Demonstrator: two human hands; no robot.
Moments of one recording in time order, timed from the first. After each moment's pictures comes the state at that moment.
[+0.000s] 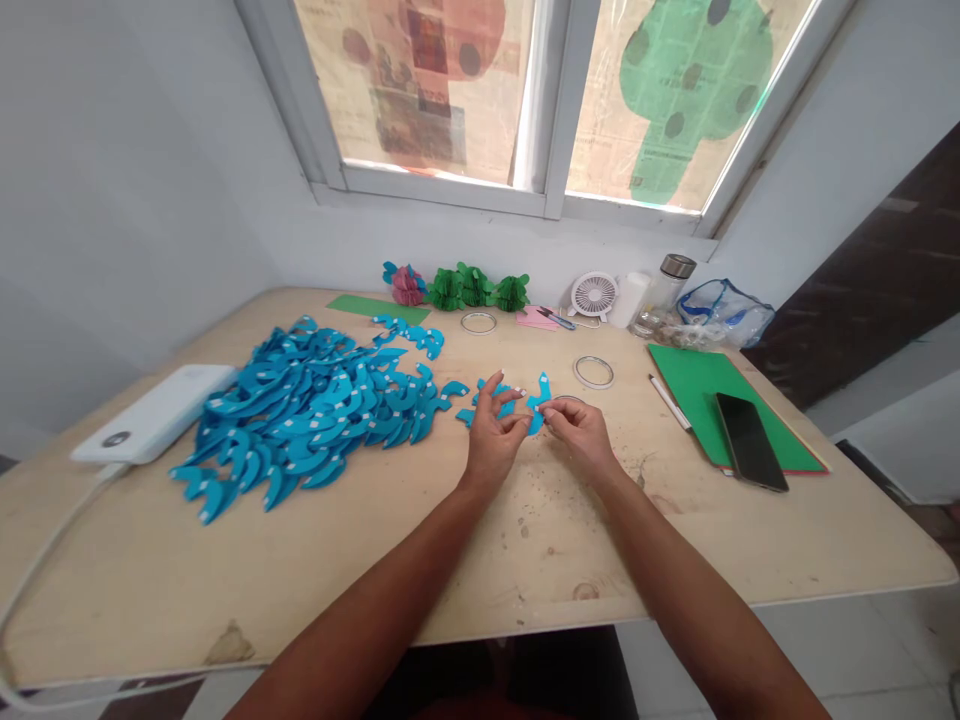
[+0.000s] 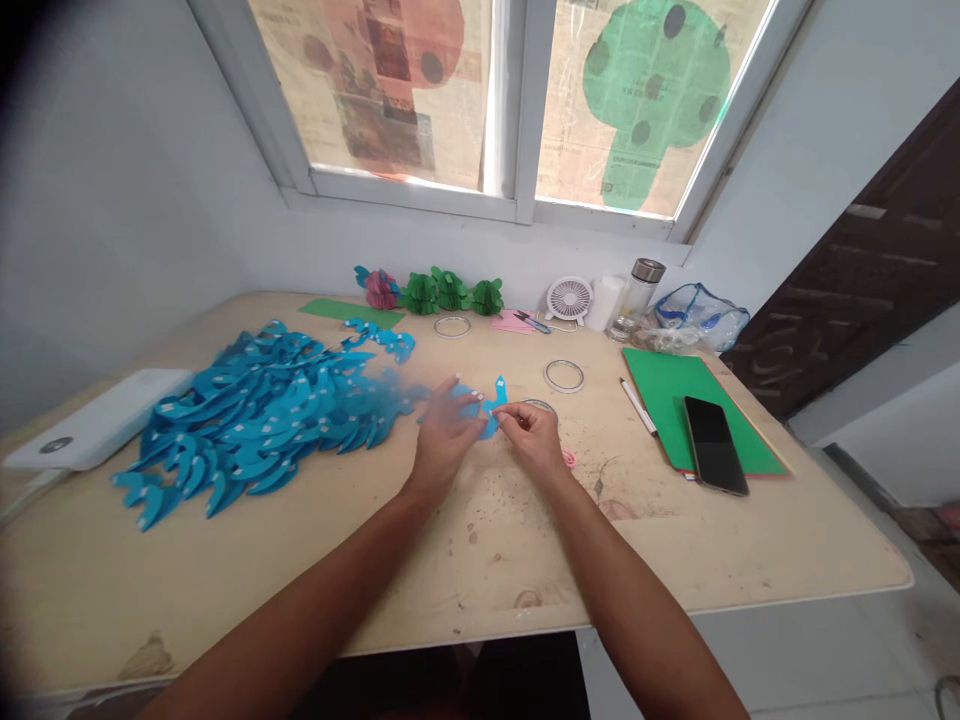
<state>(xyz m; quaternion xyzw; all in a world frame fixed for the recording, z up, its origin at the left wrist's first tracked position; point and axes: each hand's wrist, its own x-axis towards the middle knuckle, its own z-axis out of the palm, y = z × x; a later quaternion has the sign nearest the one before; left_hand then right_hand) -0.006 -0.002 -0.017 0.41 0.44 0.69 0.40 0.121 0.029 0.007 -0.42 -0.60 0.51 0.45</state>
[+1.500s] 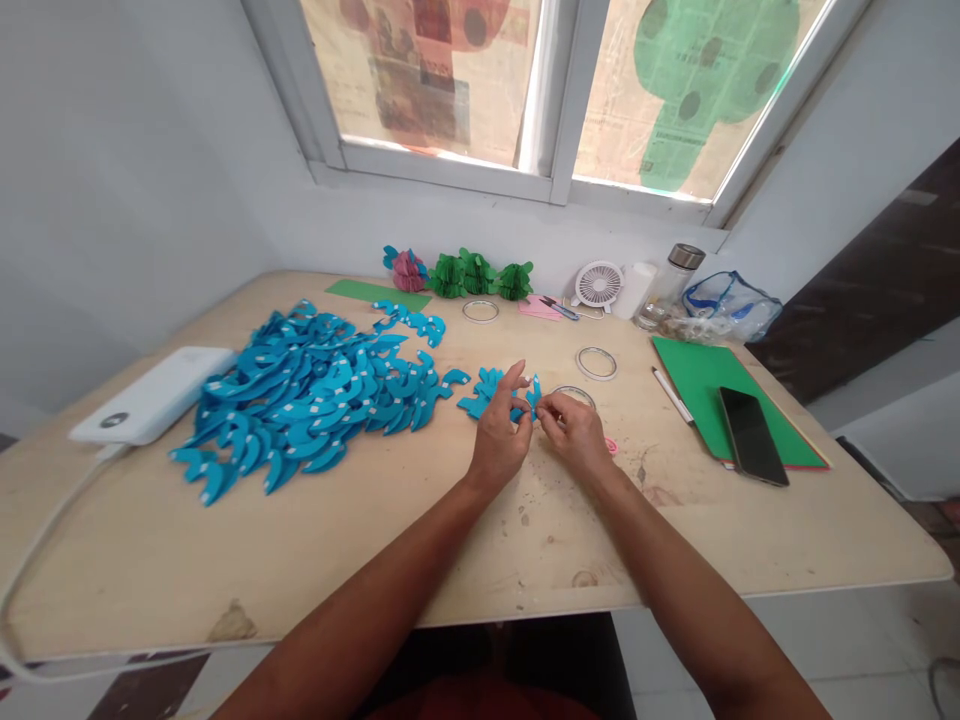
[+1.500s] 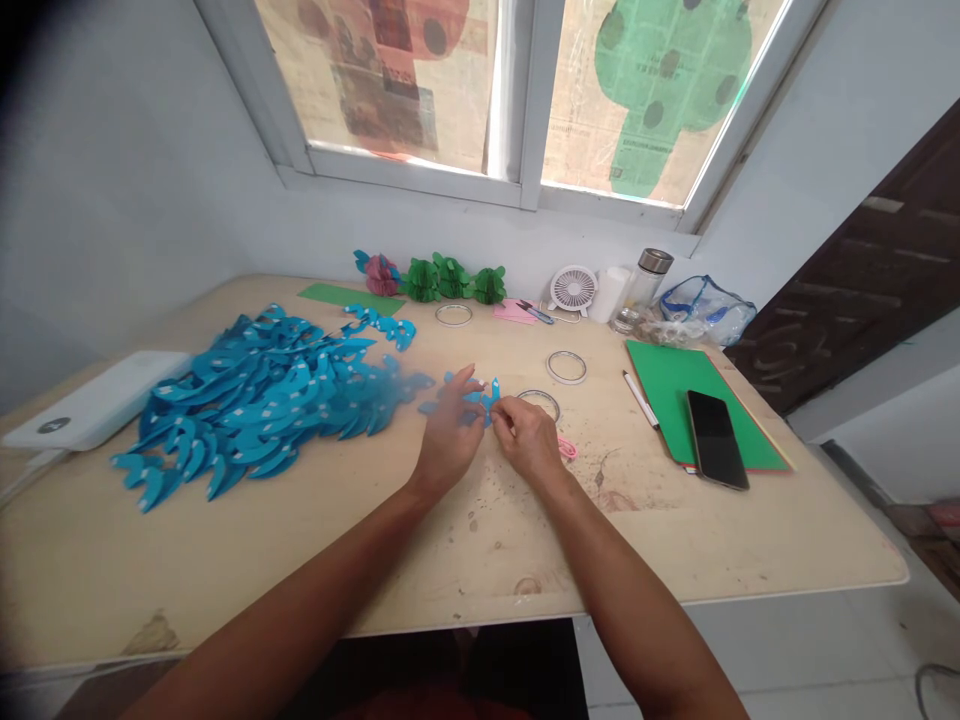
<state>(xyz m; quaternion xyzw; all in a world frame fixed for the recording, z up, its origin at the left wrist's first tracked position) -0.006 -0.013 -0.008 0.59 0.51 0.59 0.20 0.123 0.025 0.001 -0.41 -0.83 0.18 0.34</state>
